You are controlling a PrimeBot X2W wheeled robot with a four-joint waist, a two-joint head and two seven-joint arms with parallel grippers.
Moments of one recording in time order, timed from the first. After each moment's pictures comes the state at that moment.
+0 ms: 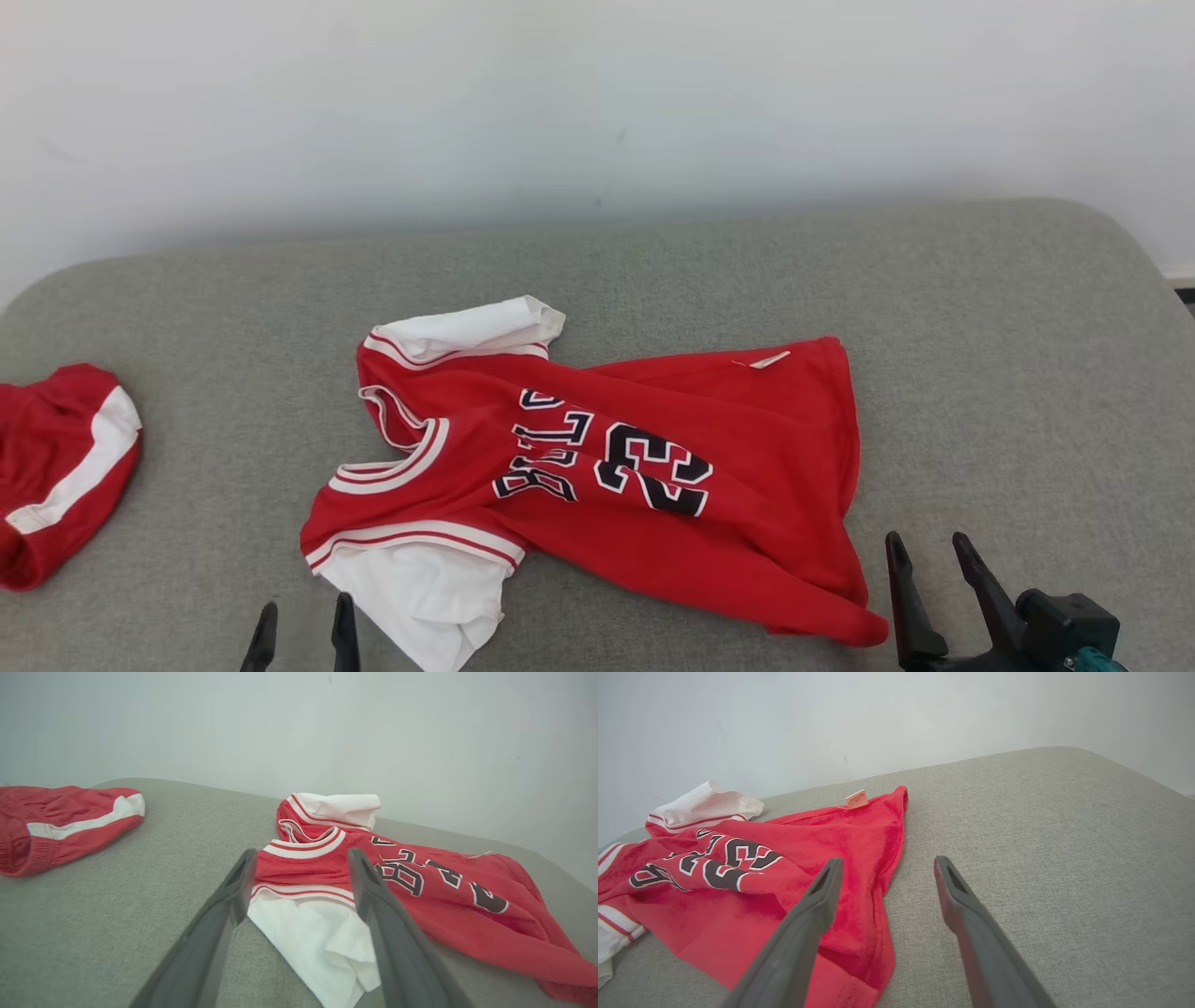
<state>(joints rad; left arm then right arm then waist) 0.18 0.10 -0.09 -0.01 -0.34 -0.01 -0.26 0.01 -0.05 0.00 0.25 0.22 0.13 -0.15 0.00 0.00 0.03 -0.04</state>
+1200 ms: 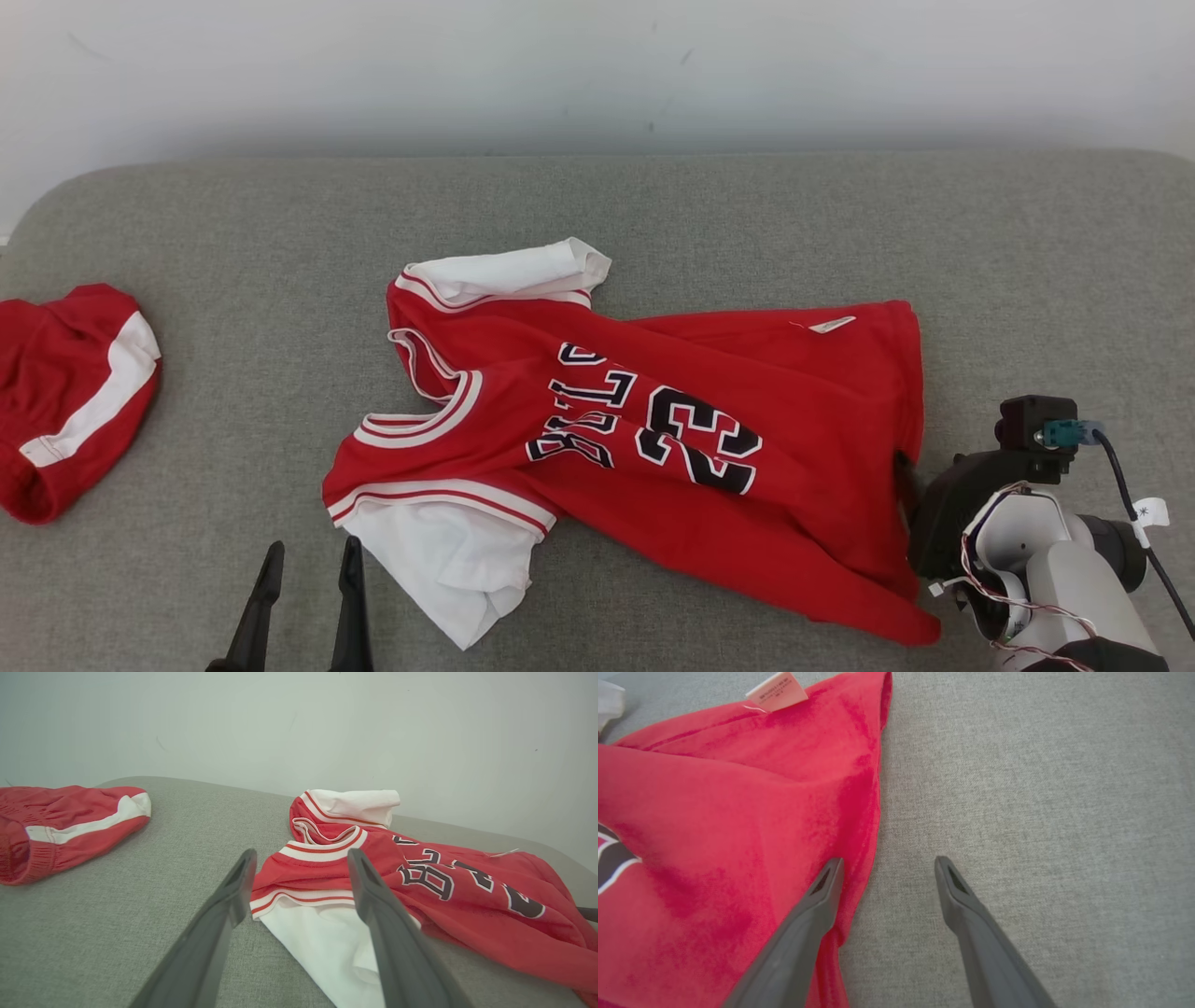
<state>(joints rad) 0.10 0.05 -0.02 0.01 -0.26 -0.12 -0.26 -0.41 -0.06 -0.16 0.56 0.12 0.13 0.39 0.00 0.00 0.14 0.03</state>
